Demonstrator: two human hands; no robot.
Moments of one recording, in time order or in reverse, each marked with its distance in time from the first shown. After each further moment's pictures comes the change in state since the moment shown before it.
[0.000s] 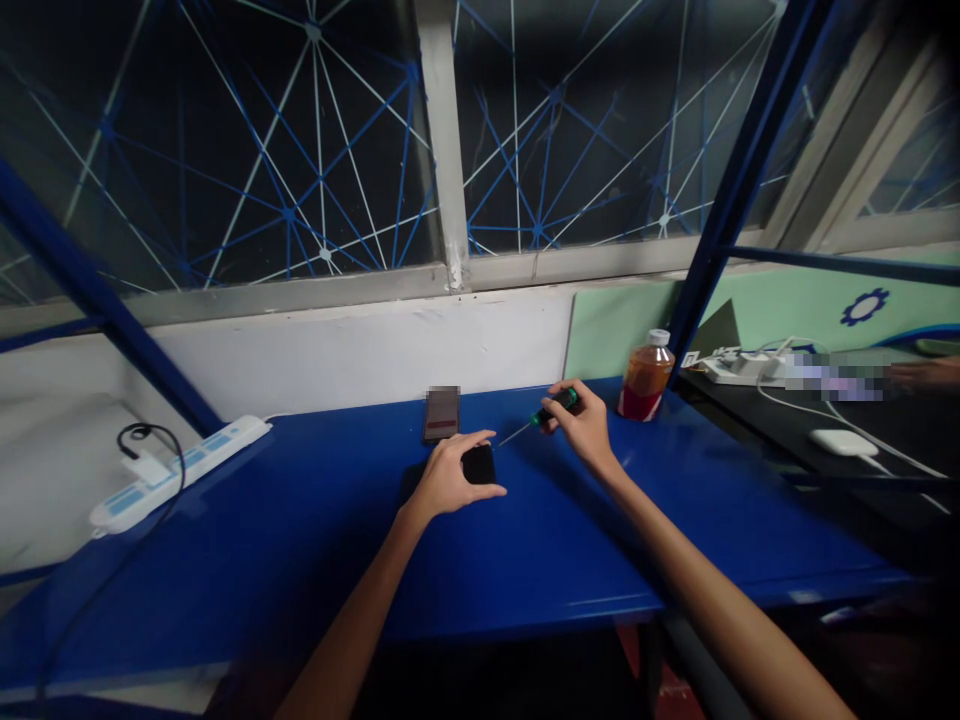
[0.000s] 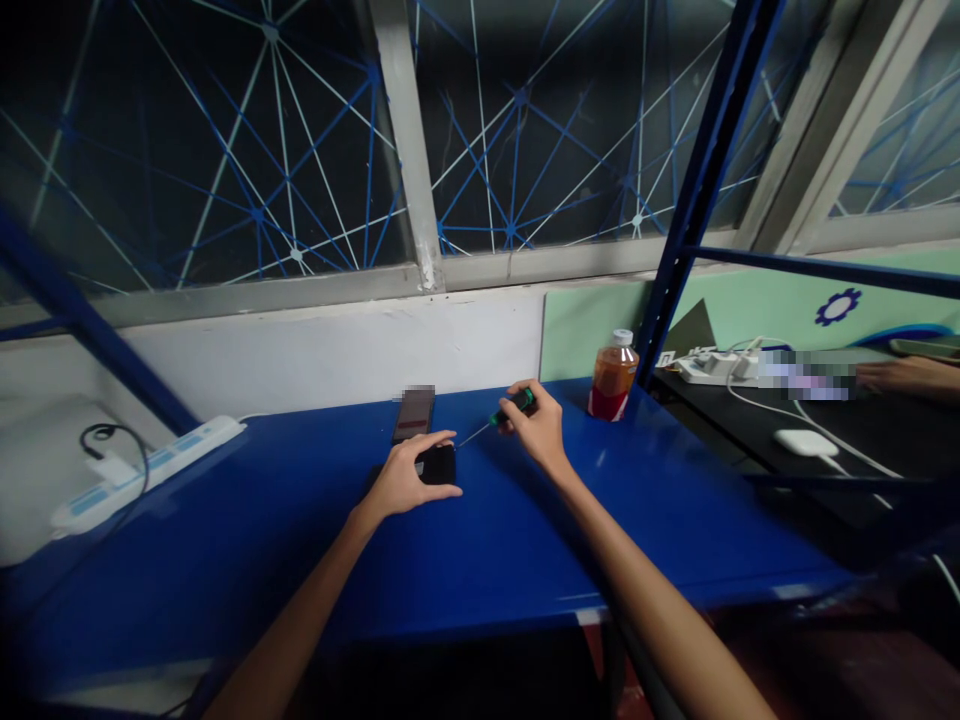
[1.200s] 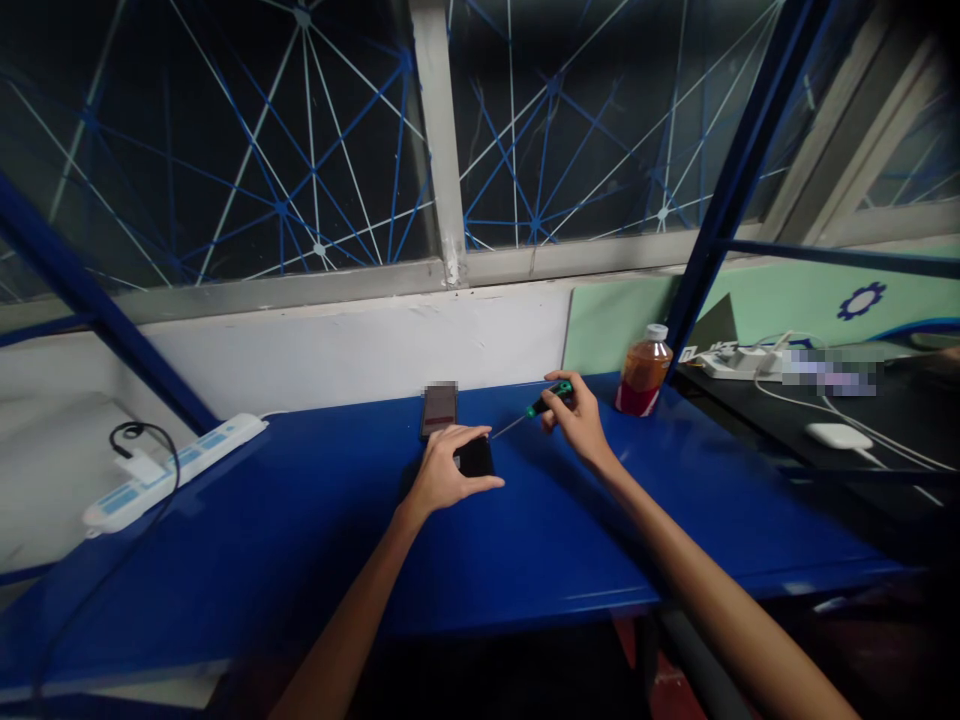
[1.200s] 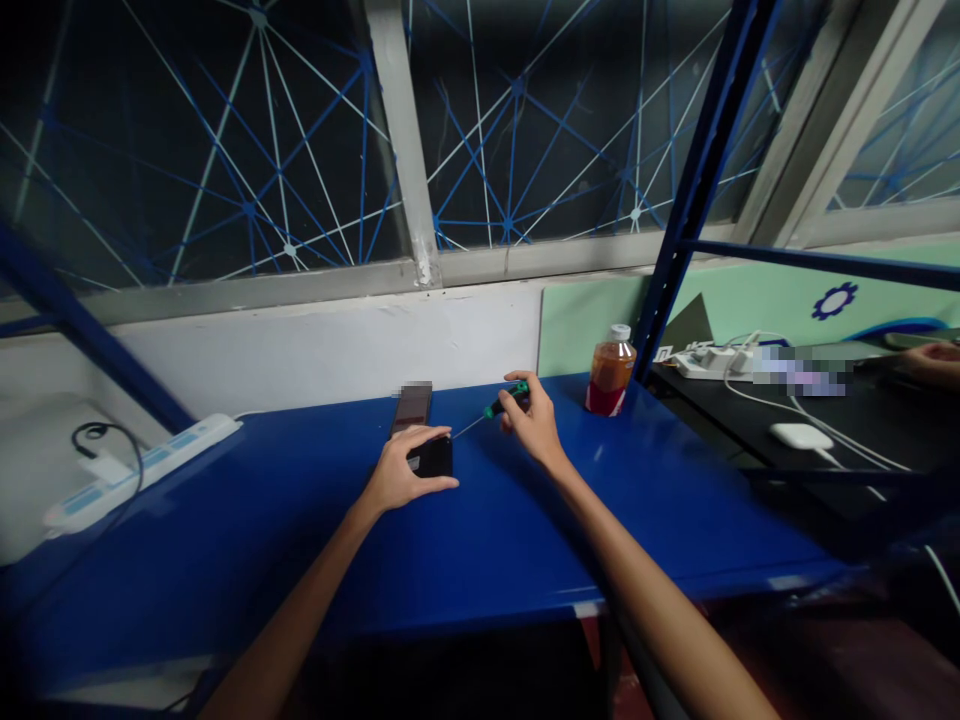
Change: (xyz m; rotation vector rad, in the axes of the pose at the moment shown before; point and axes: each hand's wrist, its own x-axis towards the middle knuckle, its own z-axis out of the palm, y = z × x) left_hand 0.002 0.009 -0.005 -0.011 0.081 0.025; right_hand -0.001 0.000 -0.001 -0.006 -0.069 -0.008
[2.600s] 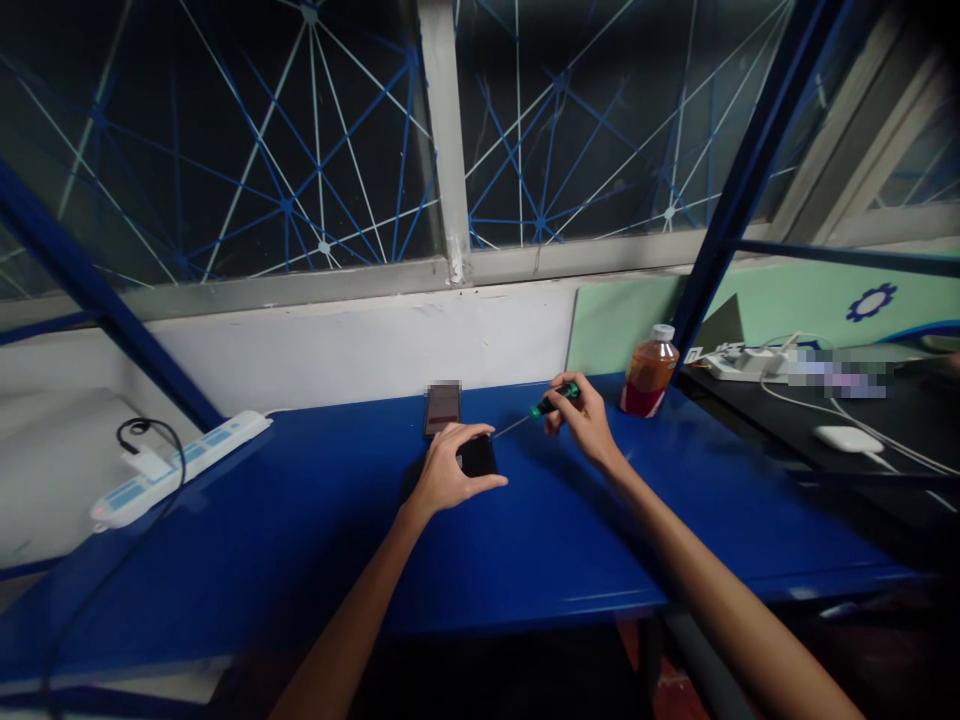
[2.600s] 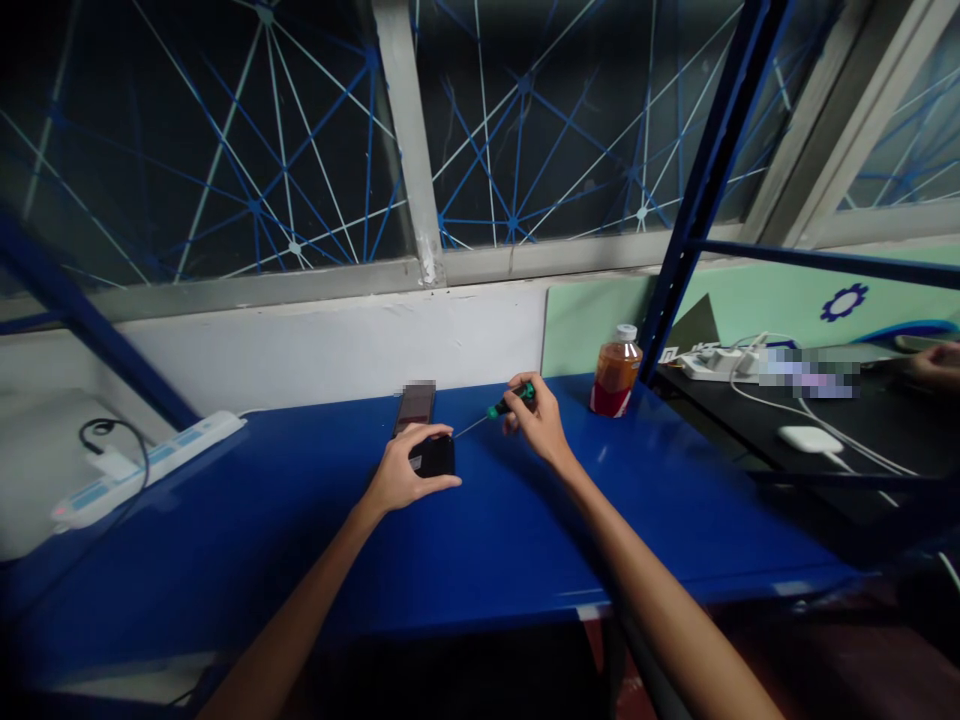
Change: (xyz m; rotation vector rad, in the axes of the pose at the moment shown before) left_hand -0.001 0.005 -0.003 -0.031 0.004 -0.013; right_hand 0.001 -0.002 -0.003 0.062 -0.077 -0.009
